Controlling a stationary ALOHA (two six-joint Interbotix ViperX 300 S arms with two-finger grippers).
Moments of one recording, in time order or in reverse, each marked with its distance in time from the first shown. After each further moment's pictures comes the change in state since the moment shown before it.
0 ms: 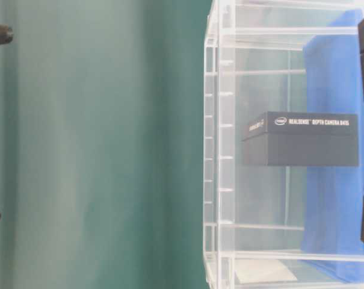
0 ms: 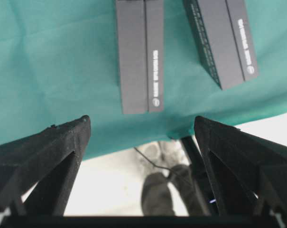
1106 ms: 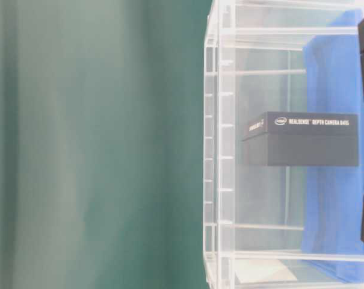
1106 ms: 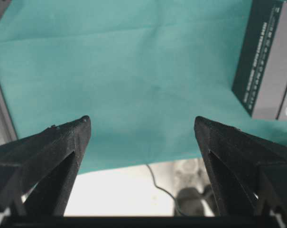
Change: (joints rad) left arm -0.140 -0.425 0.511 -0.005 0.028 -0.267; right arm 0.112 -0.391 0.410 0.097 0.114 0.173
